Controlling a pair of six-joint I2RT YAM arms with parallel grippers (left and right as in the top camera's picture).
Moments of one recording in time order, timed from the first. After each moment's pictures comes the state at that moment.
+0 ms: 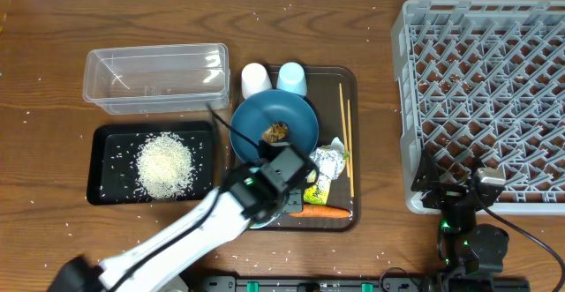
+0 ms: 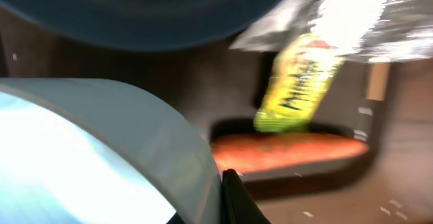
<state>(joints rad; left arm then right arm) -0.84 1.36 0.86 -0.78 -0.02 -0.87 -0.04 0.01 0.01 -0.07 0.00 0.24</state>
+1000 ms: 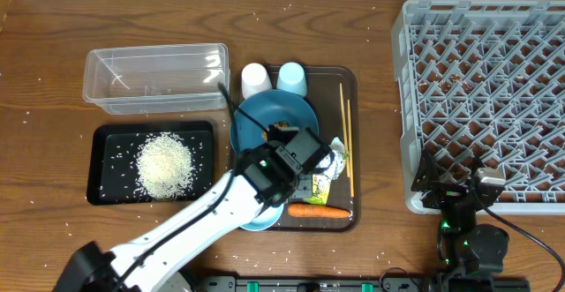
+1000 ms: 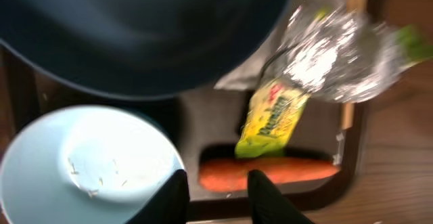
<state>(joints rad) -0.85 1.43 1.05 -0.88 -0.09 -0.84 -0.04 0.01 0.01 -0.07 0.00 0.24</state>
